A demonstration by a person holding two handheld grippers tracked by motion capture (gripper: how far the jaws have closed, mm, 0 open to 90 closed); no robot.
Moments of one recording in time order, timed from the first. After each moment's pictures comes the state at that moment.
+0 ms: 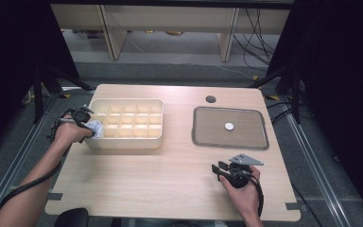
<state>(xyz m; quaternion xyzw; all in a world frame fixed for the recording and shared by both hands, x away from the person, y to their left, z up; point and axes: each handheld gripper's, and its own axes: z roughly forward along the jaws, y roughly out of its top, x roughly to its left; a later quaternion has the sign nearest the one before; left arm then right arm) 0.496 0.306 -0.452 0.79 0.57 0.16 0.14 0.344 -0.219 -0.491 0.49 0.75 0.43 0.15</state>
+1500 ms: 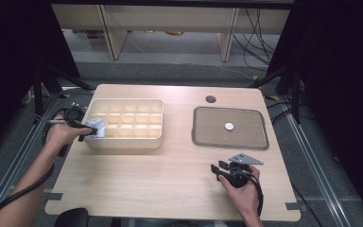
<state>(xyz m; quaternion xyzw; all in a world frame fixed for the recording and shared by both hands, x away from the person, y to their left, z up) 0.483 0.316 -0.430 0.78 0.56 0.17 0.24 0.345 -0.218 -0.491 0.49 0.74 0.43 0.15</state>
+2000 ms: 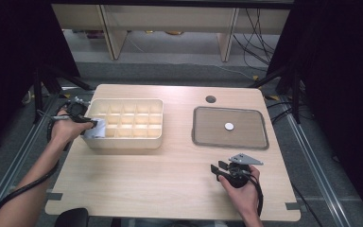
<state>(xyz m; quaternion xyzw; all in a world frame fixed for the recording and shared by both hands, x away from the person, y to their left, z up) 0.493 0.305 -0.419 0.79 0.53 0.21 0.23 0.345 -0.217 -0.492 0.49 0.74 0.44 0.14</state>
